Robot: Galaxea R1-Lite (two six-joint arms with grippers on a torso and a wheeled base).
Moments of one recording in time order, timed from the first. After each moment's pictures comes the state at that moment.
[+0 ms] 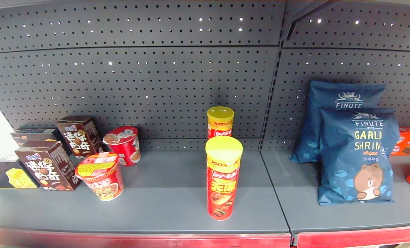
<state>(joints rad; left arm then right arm) -0.06 0.07 0.00 -0.01 0.02 0.00 0.00 0.00 -0.03 0.01 -0.06 -0.08</state>
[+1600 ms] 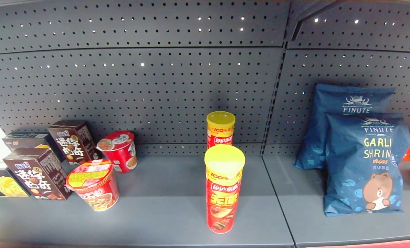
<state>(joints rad) -0.06 0.07 0.00 -0.01 0.02 0.00 0.00 0.00 -0.03 0.01 -0.06 -0.08</state>
